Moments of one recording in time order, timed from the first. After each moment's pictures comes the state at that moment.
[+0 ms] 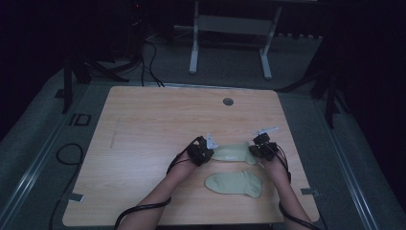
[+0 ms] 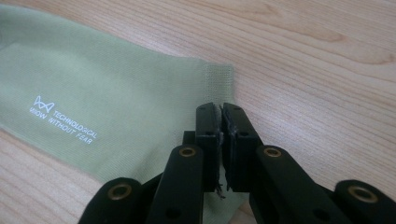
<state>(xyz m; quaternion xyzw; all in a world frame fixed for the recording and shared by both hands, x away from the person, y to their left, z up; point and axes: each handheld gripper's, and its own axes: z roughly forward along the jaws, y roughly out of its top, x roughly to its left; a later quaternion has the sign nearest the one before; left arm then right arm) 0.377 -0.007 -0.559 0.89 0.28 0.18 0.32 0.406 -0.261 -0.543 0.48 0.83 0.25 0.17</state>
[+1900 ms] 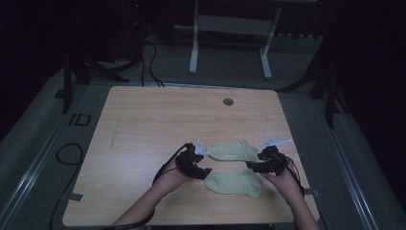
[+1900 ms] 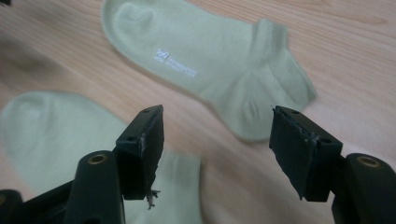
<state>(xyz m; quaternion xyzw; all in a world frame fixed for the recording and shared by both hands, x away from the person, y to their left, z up) 0.319 0.024 -0.520 0.89 0.30 0.11 0.33 0.344 -0.272 -0.514 0.44 0.84 0.31 0.12</state>
